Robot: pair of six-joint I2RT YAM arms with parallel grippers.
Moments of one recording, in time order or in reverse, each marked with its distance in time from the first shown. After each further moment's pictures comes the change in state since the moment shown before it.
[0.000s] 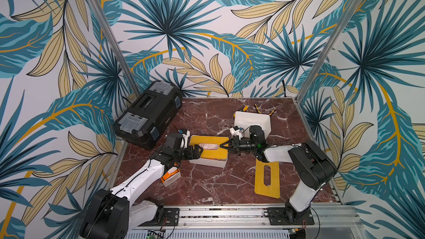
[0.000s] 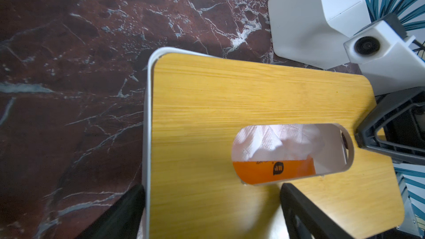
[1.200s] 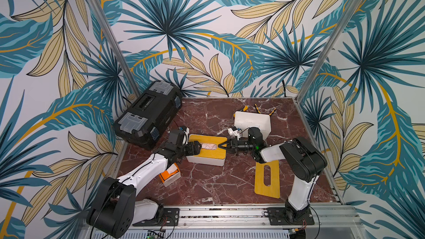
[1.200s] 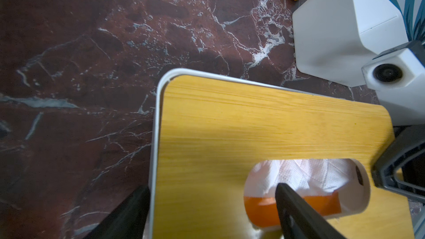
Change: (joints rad) left arm 0.006 0.101 0.046 0.035 -0.081 -0.024; right arm 0.006 0.116 0.002 0.200 -0.014 0.056
